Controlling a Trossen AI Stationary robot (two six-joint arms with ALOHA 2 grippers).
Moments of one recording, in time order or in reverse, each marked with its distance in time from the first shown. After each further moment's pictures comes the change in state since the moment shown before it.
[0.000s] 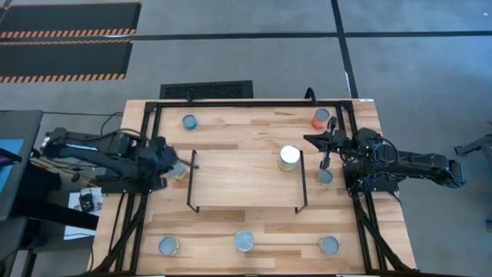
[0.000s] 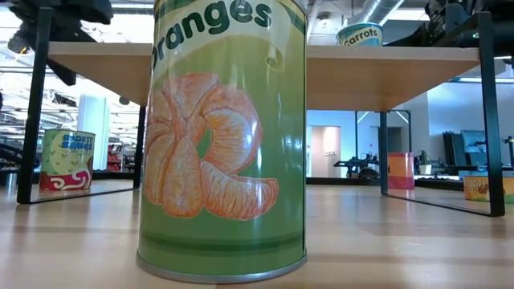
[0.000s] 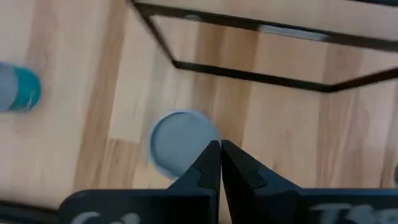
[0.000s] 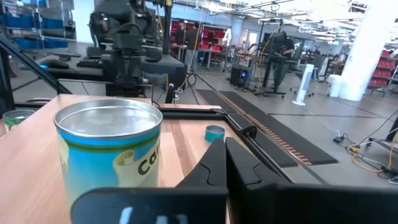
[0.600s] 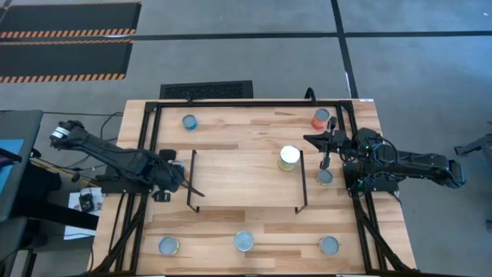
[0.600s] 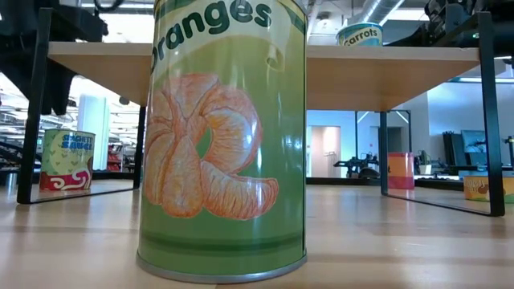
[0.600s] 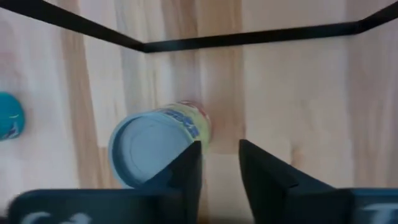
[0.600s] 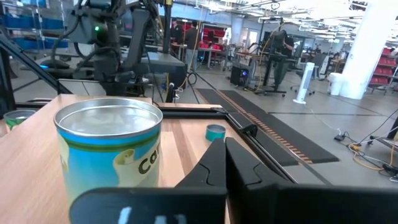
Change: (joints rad) left arm -0.186 0.213 -0.083 0.073 -0.093 0.005; right arm 0.000 0.000 0.000 -0.003 0.000 0.008
